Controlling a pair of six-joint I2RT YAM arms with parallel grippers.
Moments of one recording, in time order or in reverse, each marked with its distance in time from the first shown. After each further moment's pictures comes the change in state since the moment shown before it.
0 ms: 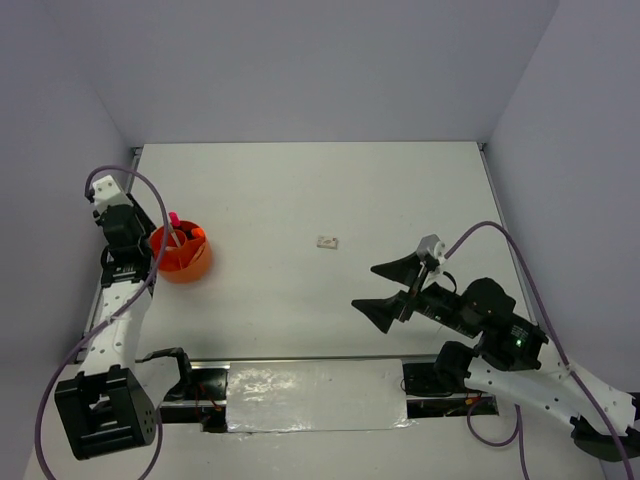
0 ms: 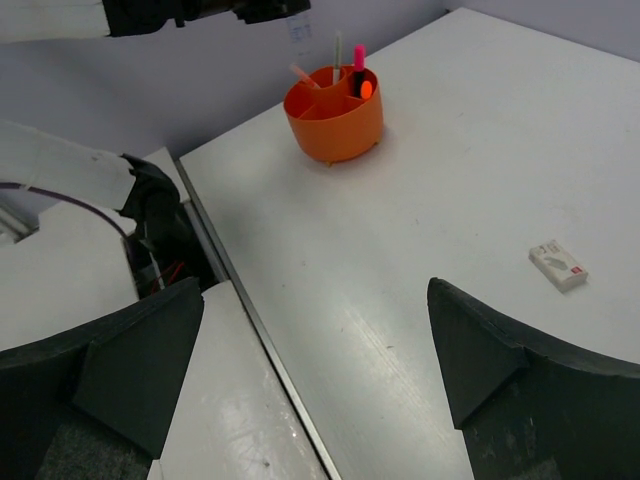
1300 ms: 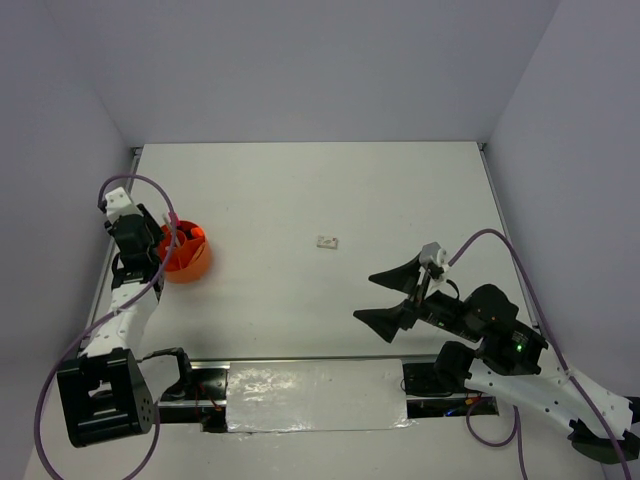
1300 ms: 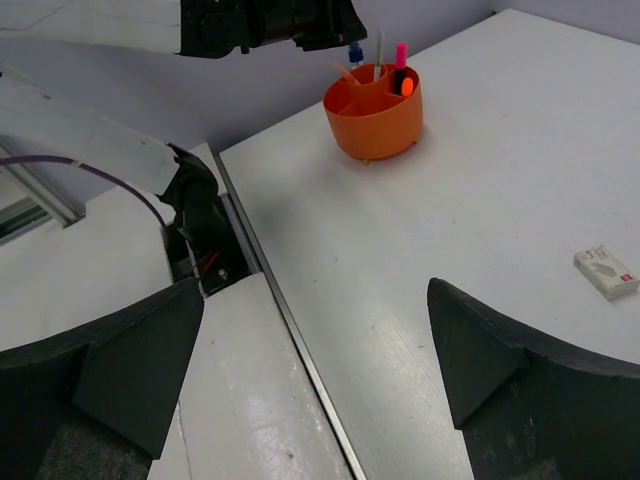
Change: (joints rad) left arm -0.008 0.065 -0.135 0.177 0.032 -0.029; right arm 0.000 -0.083 -0.072 0.028 -0.091 0.038
